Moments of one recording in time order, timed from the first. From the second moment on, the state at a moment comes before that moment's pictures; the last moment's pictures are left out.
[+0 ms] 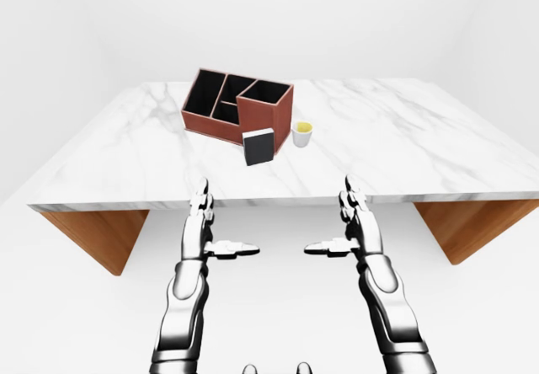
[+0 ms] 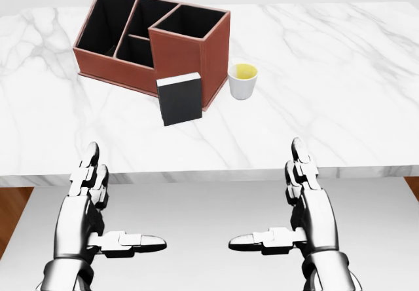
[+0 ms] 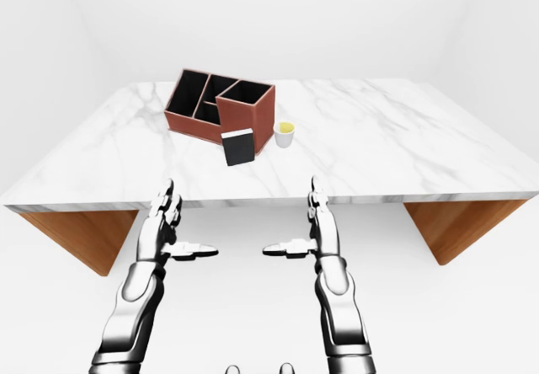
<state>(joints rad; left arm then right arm) -0.01 0.01 0.02 -0.01 -0.01 0.01 -0.02 0.00 -0.01 -0.01 -0.03 0.01 0.03 0.02</state>
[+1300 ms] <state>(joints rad) 0.03 0.03 0.08 -0.14 -0.04 0.05 -0.07 0.00 -0.02 0.00 -0.21 -0.08 0.07 0.10</state>
